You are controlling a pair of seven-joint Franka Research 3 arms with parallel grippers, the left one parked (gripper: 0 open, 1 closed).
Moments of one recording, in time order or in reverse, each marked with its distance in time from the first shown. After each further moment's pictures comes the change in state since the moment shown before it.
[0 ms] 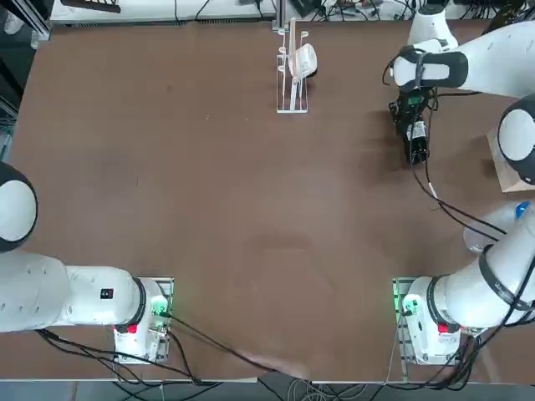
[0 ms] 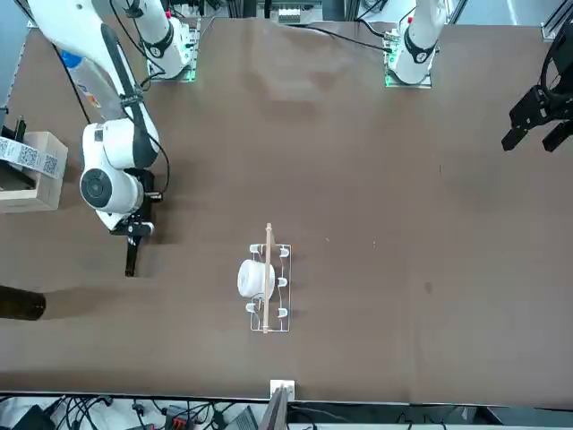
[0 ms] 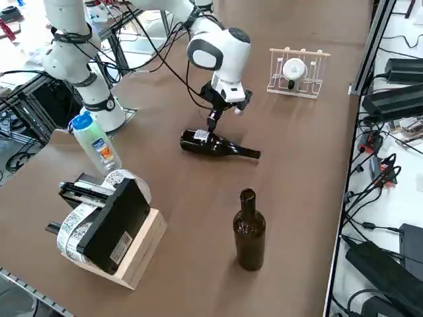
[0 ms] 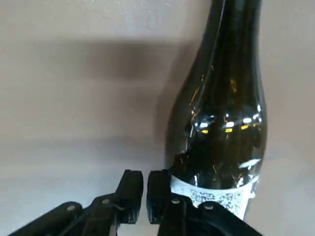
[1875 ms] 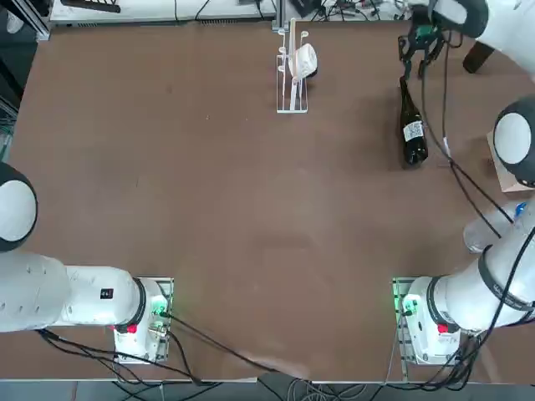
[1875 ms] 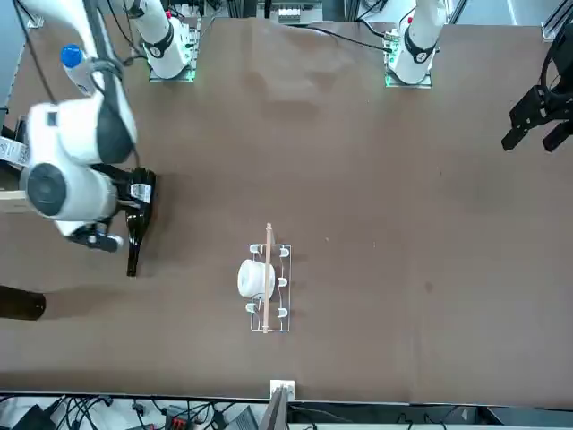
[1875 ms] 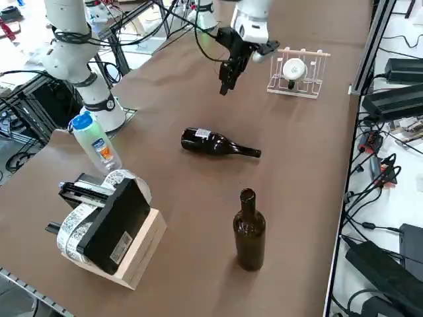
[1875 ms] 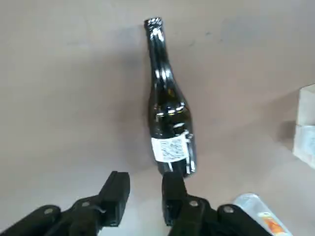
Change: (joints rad) arm 0.033 -0.016 -0.024 0.526 0.002 -0.533 0.156
